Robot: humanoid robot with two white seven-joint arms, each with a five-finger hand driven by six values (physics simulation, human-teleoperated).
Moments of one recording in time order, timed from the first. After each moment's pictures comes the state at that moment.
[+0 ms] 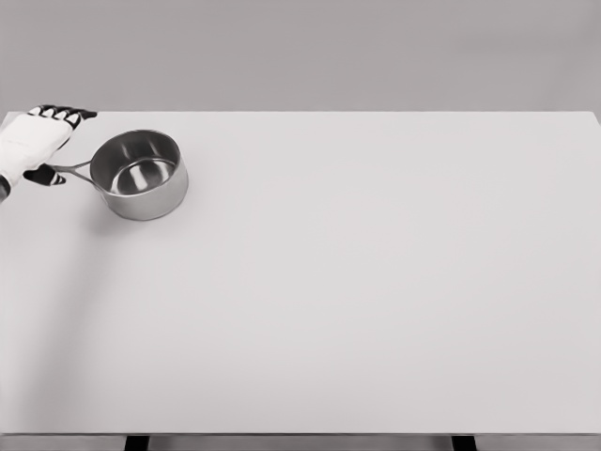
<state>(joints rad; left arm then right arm) -0.48 0.54 -0.07 -1.18 -1.00 -0.34 -0.30 0.06 0.00 -0.08 0.05 -0.27 -0.07 0.21</state>
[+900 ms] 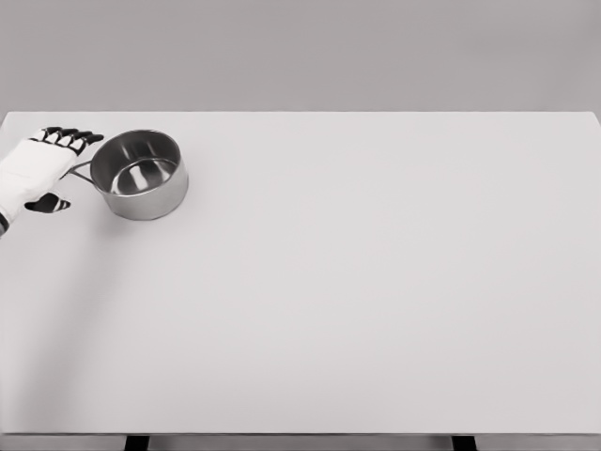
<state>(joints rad) -0.26 0.55 0.02 -1.43 -0.96 -0.34 -0.30 0.06 0.00 -0.08 0.05 -0.27 -0.07 0.21</state>
